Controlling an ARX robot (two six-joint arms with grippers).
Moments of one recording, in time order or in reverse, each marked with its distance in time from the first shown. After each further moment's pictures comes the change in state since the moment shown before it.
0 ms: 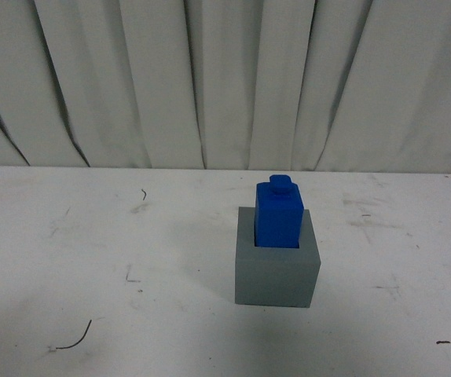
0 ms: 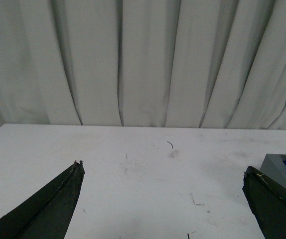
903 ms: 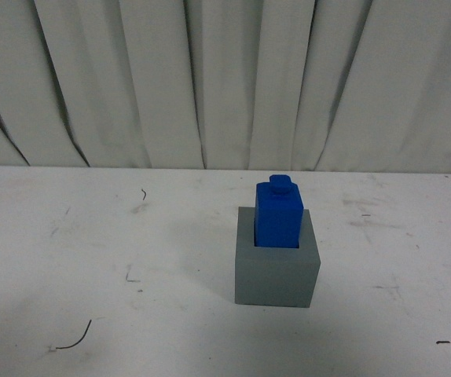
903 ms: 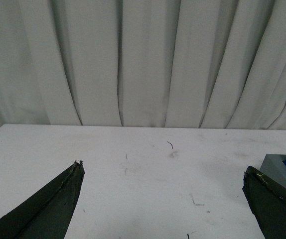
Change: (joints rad) left arm 0.000 0.000 0.000 0.000 0.000 0.000; right arm 0.000 -0.177 0.000 -0.187 0.000 0.000
